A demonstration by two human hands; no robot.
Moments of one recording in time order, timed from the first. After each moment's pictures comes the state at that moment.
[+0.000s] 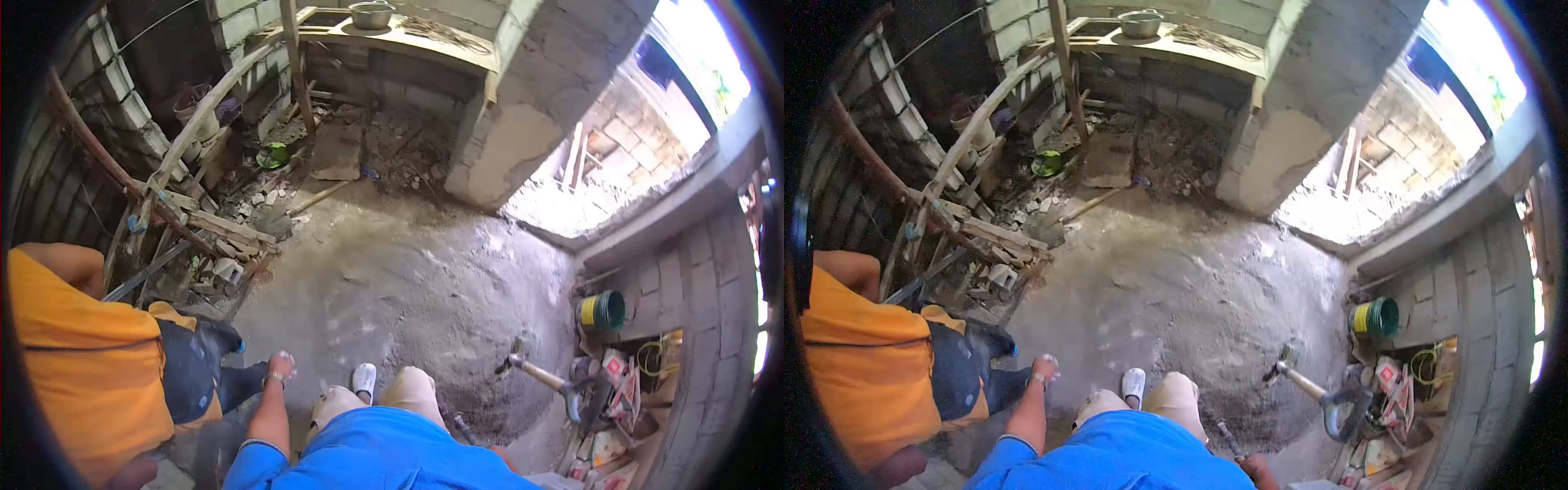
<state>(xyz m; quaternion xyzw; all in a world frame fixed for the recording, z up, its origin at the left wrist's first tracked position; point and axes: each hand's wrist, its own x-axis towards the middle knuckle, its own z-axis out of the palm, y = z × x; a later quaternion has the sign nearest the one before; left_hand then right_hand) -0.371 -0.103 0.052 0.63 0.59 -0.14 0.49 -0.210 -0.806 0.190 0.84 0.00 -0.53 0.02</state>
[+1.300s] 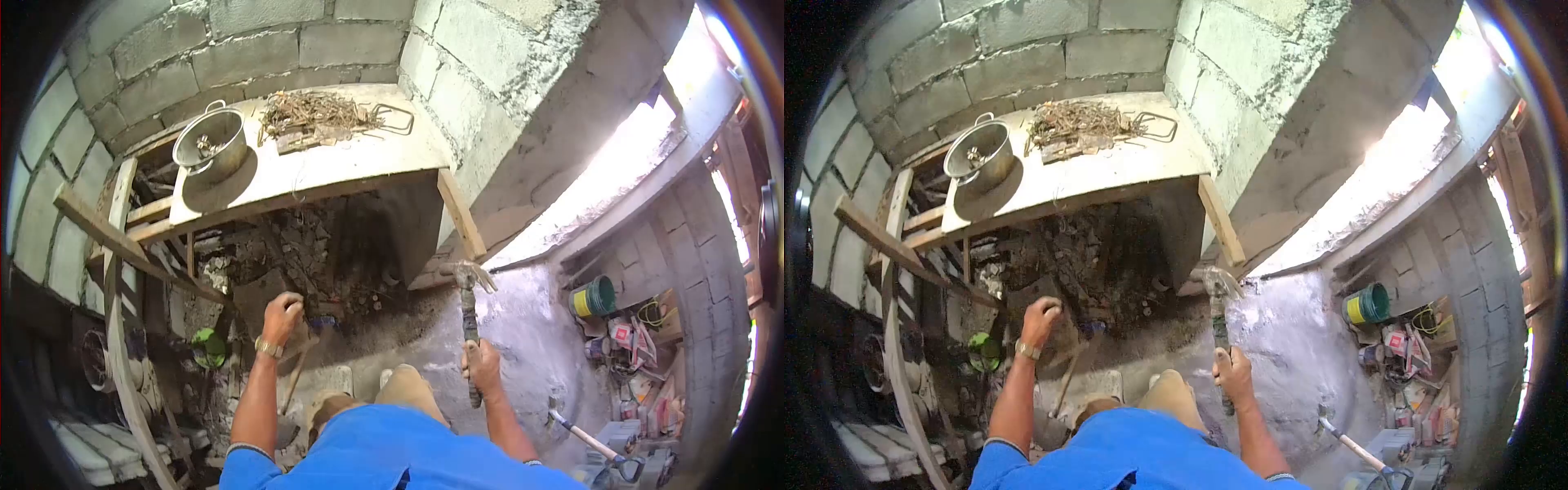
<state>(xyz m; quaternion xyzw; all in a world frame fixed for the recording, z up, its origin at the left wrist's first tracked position) 0.594 0.380 0.299 0.82 0.09 0.02 0.57 0.503 -0.067 0.386 0.78 -0.13 -0.05 -0.60</state>
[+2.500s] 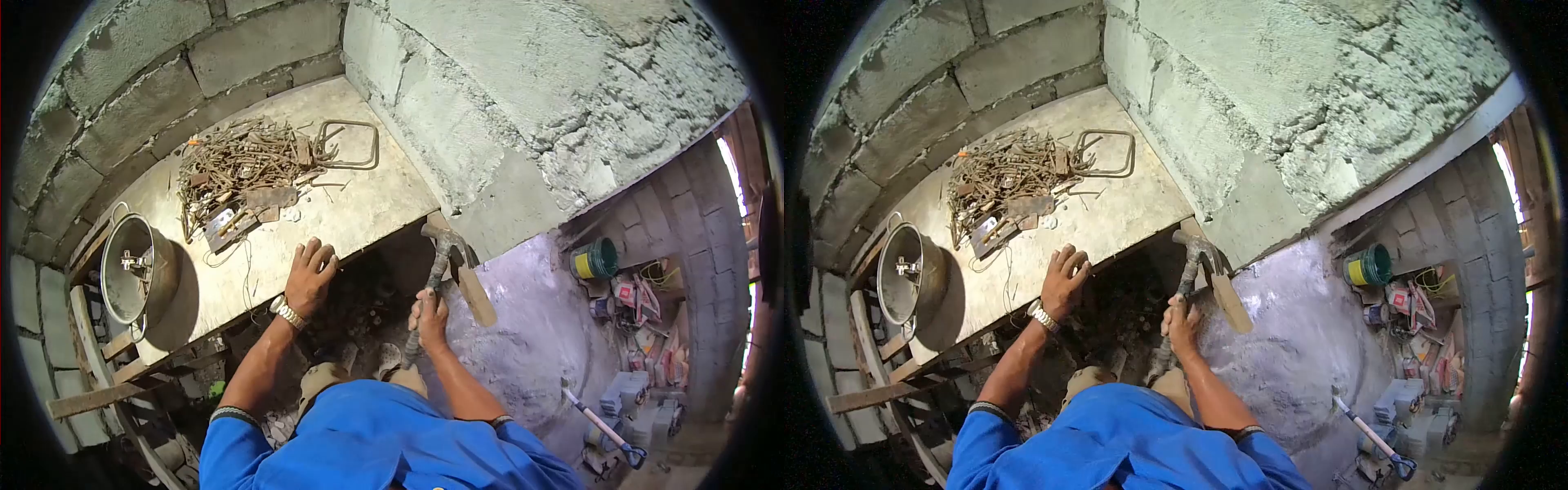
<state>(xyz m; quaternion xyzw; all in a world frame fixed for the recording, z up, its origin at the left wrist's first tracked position) 0.967 0.301 0.324 0.90 -0.34 0.18 0.20 0.846 0.037 0.299 0.54 -0.28 0.06 -0.79</state>
